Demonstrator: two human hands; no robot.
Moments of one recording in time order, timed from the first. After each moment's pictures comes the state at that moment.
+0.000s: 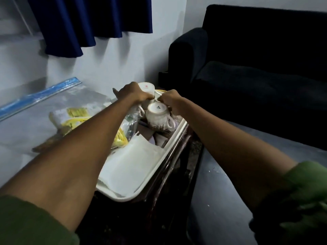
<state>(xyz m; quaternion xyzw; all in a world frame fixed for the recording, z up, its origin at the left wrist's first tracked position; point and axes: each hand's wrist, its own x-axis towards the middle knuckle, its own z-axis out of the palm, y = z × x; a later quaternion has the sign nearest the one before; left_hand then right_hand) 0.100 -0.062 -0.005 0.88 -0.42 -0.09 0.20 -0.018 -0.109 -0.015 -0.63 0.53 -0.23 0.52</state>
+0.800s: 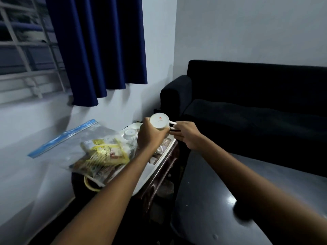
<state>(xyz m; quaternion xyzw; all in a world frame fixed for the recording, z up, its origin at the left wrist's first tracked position) -0.048 0.053 0.056 0.78 -0.39 -0.06 0.49 -0.152 0.005 0.079 -0.54 0.42 -0.38 0.63</state>
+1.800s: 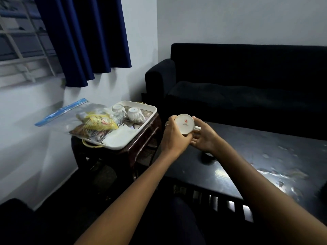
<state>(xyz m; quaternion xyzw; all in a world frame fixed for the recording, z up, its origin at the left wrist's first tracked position) -0.227 0.170 0.020 0.68 -0.55 -0.10 0.47 -0.327 0.119 0.039 -0.33 0.44 -0.36 0.75</state>
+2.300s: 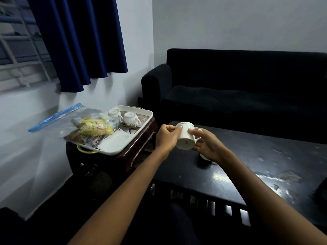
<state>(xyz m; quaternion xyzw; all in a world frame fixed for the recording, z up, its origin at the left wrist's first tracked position) -0.215 0.163 0.037 0.66 -0.42 -0.32 0.53 -0.356 0.120 0.028 -0.45 0.39 -0.38 0.70</state>
